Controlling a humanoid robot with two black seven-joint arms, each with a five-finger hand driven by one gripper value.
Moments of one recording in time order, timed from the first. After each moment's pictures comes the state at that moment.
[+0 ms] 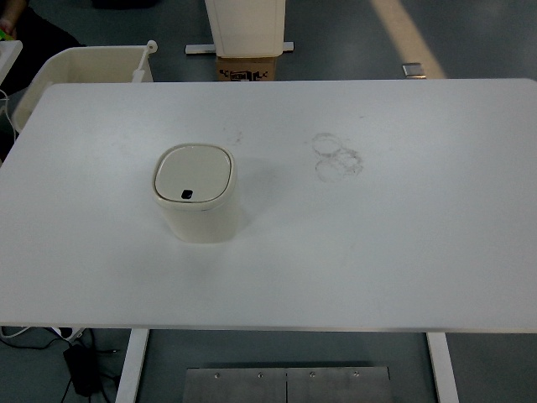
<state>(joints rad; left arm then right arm) -1.50 0.77 -0.14 -0.82 -0.21 -0.31 -0.02 -0.05 0.00 0.31 0.19 -0.22 0.03 0.51</state>
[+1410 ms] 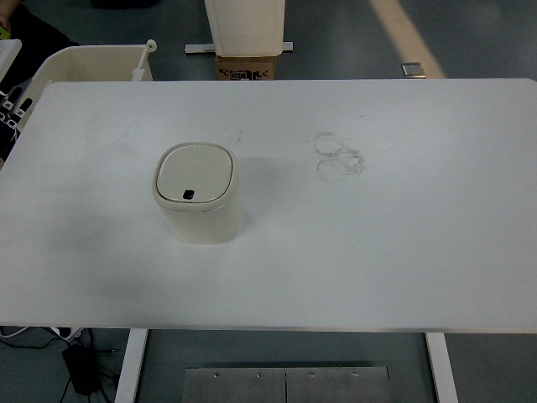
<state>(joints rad) -0.73 0.60 -0.69 -0.55 -0.38 -0.40 -0.18 -0.06 0.00 0.32 0.19 -0.22 0.03 0.51</state>
